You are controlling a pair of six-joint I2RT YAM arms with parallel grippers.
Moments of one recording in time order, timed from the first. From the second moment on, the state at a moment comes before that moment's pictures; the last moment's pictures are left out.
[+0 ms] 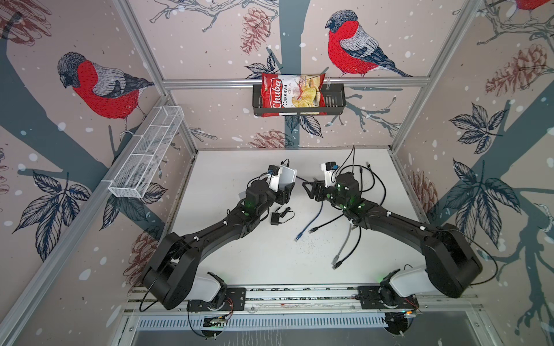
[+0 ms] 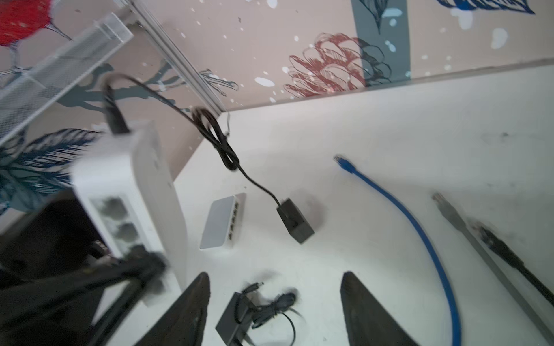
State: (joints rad) left arm -0.60 1.42 0.79 0.41 0.06 -0.13; right arm 0.64 1.45 0.80 0.27 -0.15 0.44
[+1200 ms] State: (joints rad) left arm -0.73 1.82 0.96 0.00 0.16 -0.50; right arm 0.60 1.37 0.72 0.18 0.04 0.47
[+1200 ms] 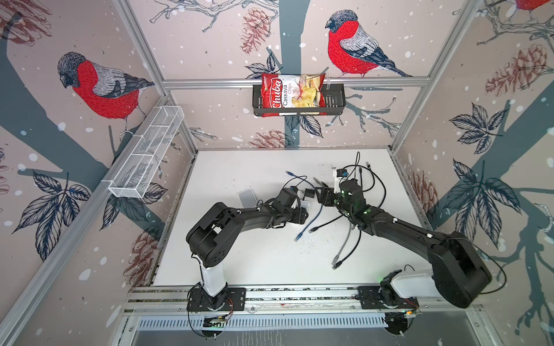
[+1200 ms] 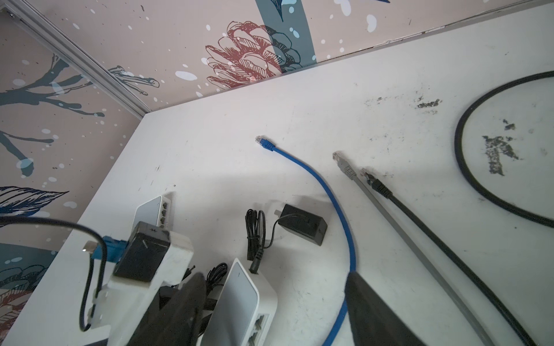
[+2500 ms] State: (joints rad) left arm -0.67 1.81 0.99 -0.27 -0.14 -0.33; right arm 0.61 1.45 0.78 0.17 0.02 0.47
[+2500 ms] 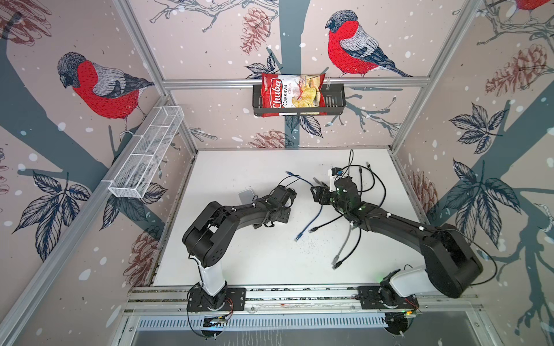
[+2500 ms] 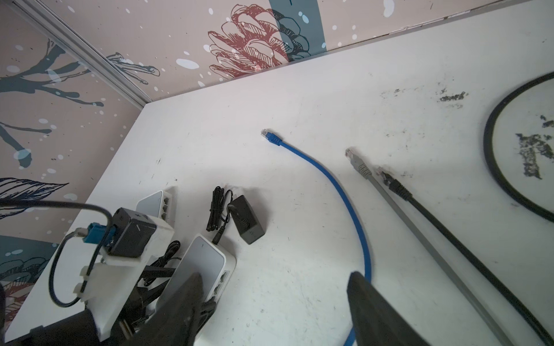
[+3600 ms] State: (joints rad) left arm -0.67 1.68 0.99 -0.36 -0.11 -0.33; right arm 0.61 1.46 0.84 0.10 -0.01 0.30
